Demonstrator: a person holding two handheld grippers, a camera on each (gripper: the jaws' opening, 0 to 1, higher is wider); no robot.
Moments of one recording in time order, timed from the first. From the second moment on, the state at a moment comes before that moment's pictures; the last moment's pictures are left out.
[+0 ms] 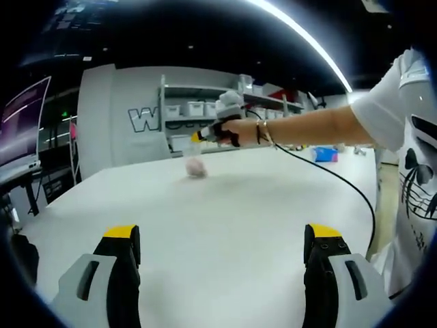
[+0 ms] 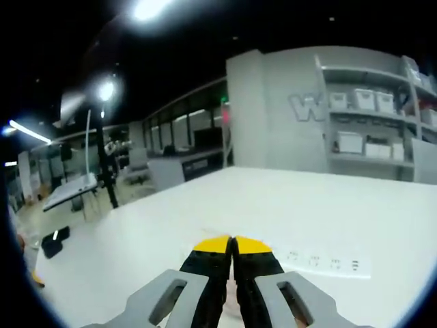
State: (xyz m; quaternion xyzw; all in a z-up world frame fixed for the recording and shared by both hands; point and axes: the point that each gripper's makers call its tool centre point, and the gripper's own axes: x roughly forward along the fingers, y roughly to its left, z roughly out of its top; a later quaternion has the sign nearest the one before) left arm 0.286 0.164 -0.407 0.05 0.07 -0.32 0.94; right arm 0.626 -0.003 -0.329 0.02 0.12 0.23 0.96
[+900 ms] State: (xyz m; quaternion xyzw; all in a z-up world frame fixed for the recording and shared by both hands) left arm 0.289 0.169 -0.410 0.05 0.07 -0.31 0.95; right arm 0.639 0.006 -0.352 -0.02 0.12 0.22 0.97
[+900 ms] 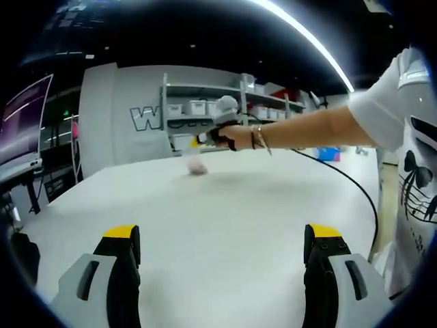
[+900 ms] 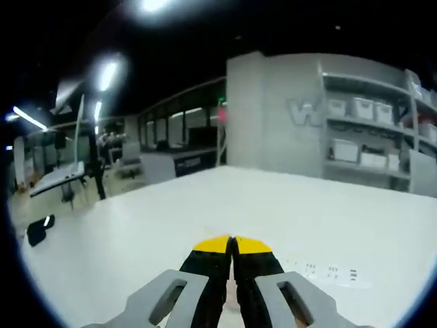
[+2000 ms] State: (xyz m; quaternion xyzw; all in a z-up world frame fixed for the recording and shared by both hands) left arm 0.275 0.168 -0.398 0.05 0.05 -0.32 0.95; right arm 0.568 0.057 -0.410 -0.05 0.16 0.29 0.94
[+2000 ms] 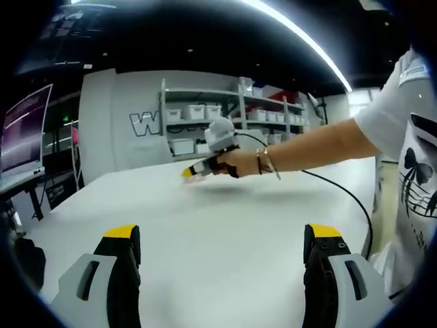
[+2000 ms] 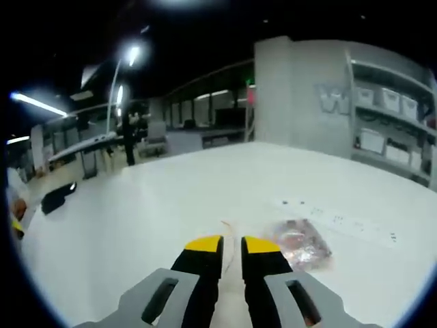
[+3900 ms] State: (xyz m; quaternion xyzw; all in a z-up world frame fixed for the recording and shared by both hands) left arm 0.243 0.152 -0.390 0.08 0.04 -0.33 0.94; right arm 0.474 0.005 -0.377 0.03 0.08 0.28 0.96
